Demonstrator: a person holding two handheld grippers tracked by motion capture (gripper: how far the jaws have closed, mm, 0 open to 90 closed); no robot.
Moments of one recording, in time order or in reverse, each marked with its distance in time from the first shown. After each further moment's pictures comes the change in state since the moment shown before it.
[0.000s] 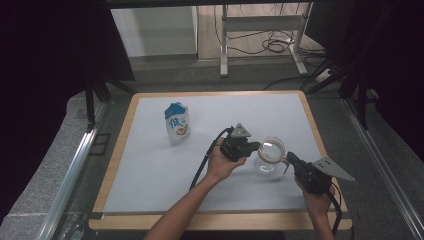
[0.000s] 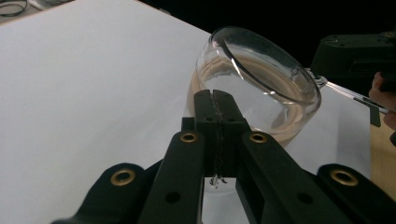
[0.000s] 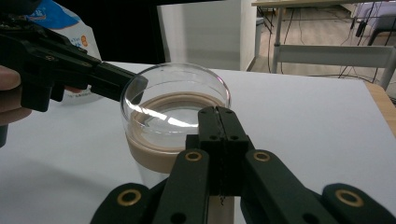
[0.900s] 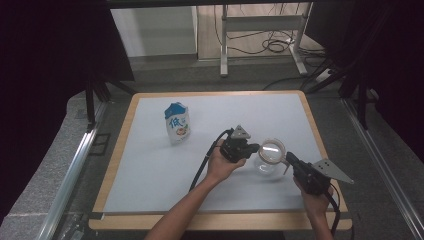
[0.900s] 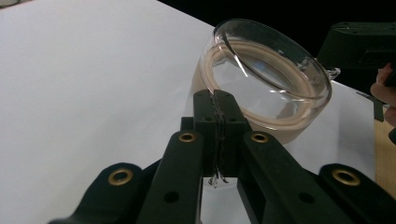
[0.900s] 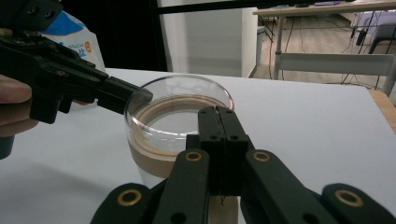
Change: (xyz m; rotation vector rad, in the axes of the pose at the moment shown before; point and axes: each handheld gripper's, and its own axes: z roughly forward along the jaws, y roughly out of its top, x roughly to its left) left arm 0.003 -0.008 0.005 0.019 -0.005 -0.008; right arm 0.001 -0.004 0.001 -0.030 0.009 -0.004
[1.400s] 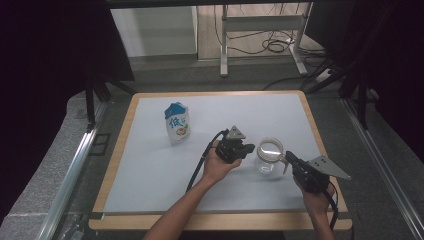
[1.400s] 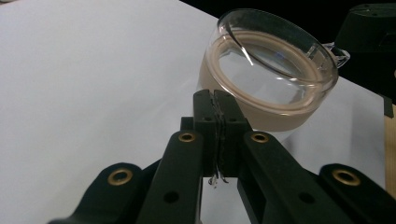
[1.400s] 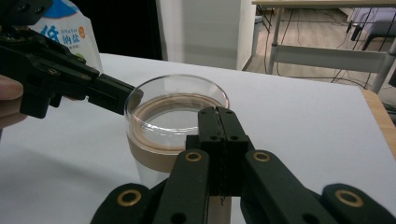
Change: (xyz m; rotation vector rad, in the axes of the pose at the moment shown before) left arm 0.008 -0.009 -0.005 0.001 0.019 -0.017; right arm 0.006 0.011 0.002 0.064 -0.029 -0.062
